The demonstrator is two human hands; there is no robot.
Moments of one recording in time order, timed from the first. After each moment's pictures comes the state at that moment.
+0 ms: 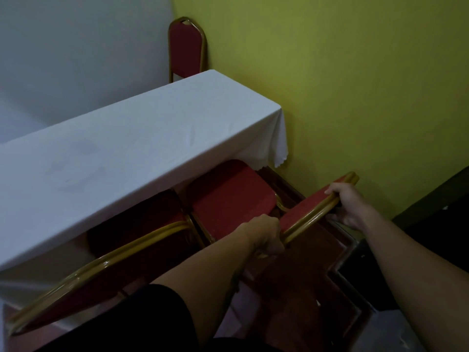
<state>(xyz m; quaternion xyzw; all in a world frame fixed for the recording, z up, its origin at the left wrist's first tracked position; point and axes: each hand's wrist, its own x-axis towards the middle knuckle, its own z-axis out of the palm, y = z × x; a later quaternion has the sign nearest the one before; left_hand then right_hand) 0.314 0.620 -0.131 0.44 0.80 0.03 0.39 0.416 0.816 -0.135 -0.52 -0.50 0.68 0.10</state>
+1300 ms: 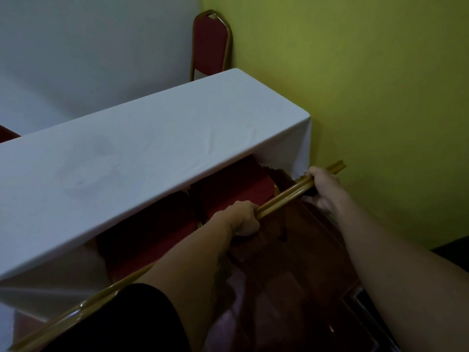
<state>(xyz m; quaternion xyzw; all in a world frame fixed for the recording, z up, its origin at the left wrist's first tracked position) 0.173 0.604 -0.135 0.28 0.85 0.15 0.42 0.243 0.816 -0.143 -0.47 -0.51 0.71 0.11</state>
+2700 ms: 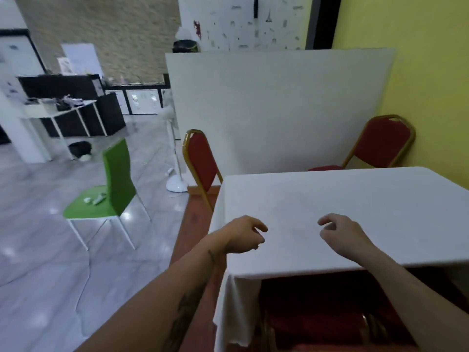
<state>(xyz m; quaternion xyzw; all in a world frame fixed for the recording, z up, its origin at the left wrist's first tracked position) 0.048 0.034 -0.024 0.12 0.90 0.36 0.21 0.061 0.300 -0.048 -0.11 -0.93 0.35 -0.03</state>
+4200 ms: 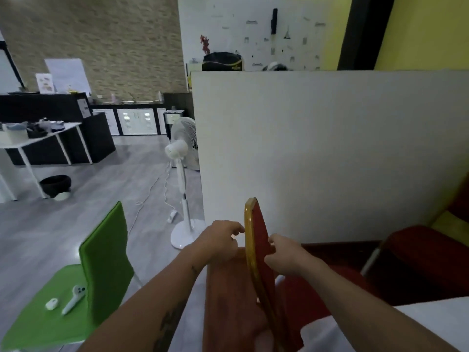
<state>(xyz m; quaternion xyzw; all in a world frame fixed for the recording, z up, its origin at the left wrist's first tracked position) -0.626 -0.365 -0.015 0.16 0.96 0.22 0.04 -0.614 -0.167 -0.047 -0.02 -0.95 0.27 -0.15</state>
